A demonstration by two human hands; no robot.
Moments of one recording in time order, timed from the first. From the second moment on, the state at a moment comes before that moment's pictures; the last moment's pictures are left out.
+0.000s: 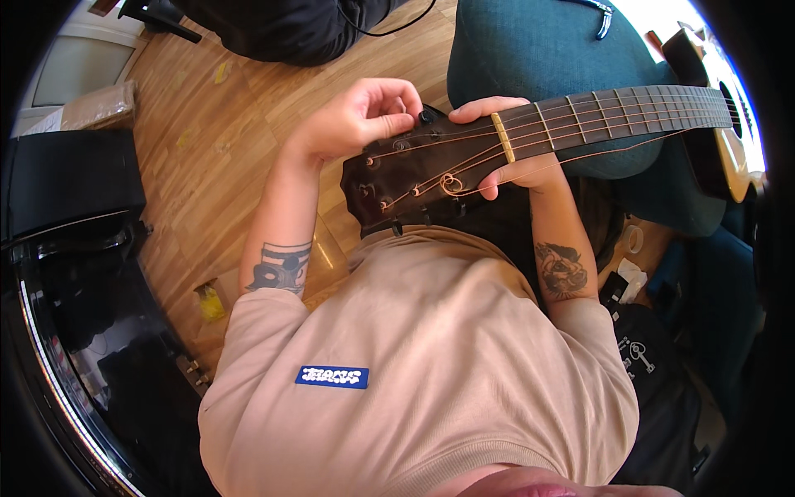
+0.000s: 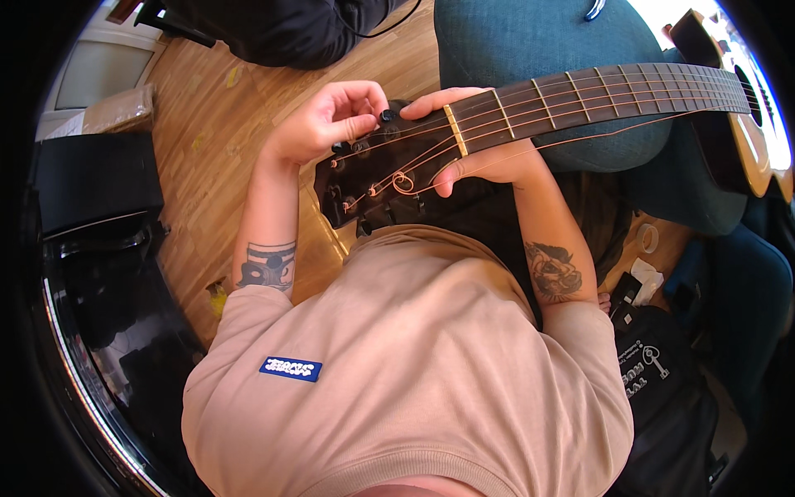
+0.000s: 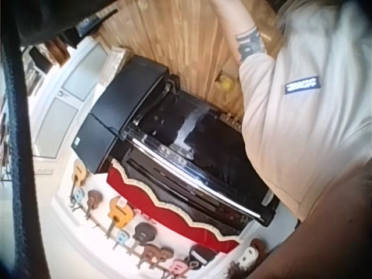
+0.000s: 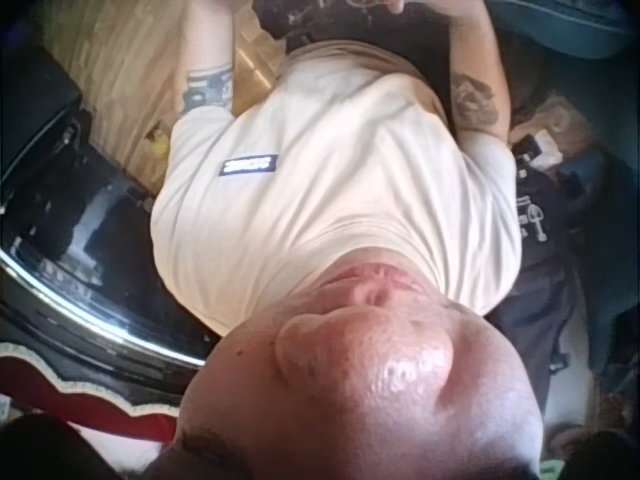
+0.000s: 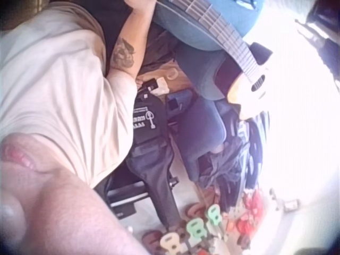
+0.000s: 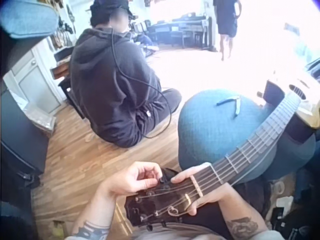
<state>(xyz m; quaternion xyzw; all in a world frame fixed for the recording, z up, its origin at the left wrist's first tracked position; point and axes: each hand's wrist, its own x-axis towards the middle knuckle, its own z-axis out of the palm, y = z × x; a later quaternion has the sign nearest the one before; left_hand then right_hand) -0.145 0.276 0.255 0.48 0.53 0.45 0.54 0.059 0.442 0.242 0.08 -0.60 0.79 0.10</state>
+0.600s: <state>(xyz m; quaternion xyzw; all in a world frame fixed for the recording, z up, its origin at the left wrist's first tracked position) -0.143 0.287 0.248 0.46 0.56 0.44 0.53 0.058 0.440 0.241 0.07 -0.60 0.79 0.12</state>
